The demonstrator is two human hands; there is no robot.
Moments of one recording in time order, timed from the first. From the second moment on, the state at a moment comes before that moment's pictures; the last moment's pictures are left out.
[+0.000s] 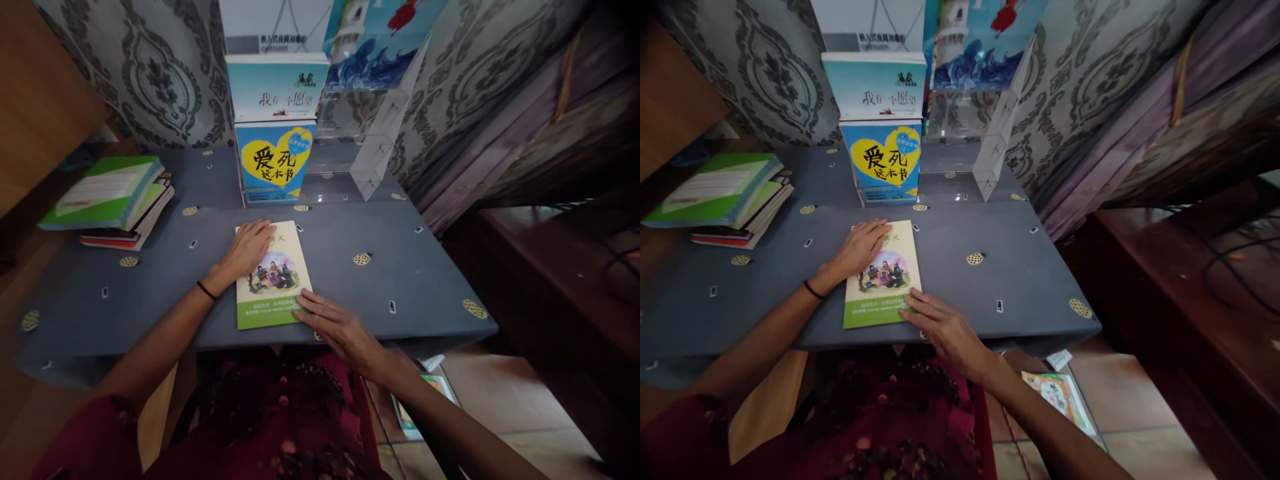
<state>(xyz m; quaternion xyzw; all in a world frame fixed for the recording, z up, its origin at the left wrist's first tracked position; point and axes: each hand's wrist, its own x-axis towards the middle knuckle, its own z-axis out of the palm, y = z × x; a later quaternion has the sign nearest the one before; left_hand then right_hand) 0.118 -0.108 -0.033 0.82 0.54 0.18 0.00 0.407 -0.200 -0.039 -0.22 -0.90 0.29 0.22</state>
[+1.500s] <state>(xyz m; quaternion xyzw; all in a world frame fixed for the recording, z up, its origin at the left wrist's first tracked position) 0.058 -0.168 0.002 0.75 0.64 0.15 0.04 0.316 -0.244 -0.014 -0.20 -0.92 0.26 0.19</state>
